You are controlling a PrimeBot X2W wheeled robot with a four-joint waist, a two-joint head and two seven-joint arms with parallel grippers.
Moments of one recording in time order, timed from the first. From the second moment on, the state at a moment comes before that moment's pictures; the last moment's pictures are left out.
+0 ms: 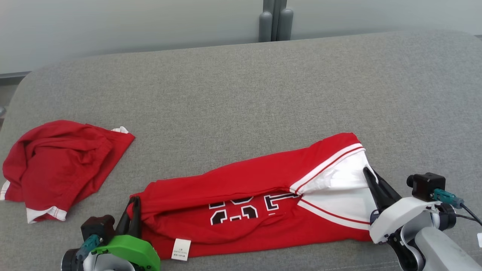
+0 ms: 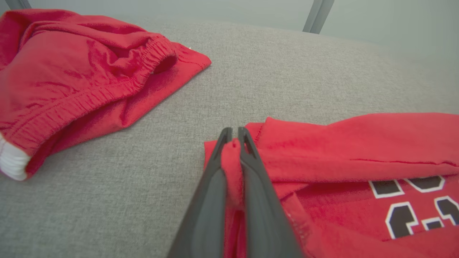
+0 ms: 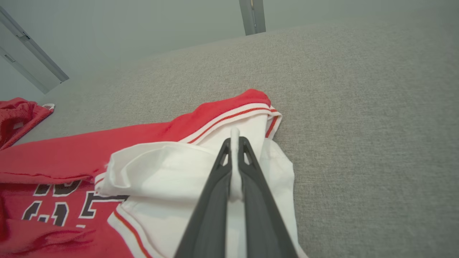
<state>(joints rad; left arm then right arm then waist) -0.16 0.05 -0.04 0.58 -0.23 -0.13 -0.26 -0.28 -0.34 0.41 0.53 0.65 0.13 -0.26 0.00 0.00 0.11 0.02</state>
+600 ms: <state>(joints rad) -0.07 0.05 0.04 0.44 -0.24 -0.08 -0.26 -0.26 -0.28 0.24 0.58 0.60 0.13 -0.26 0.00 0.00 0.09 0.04</state>
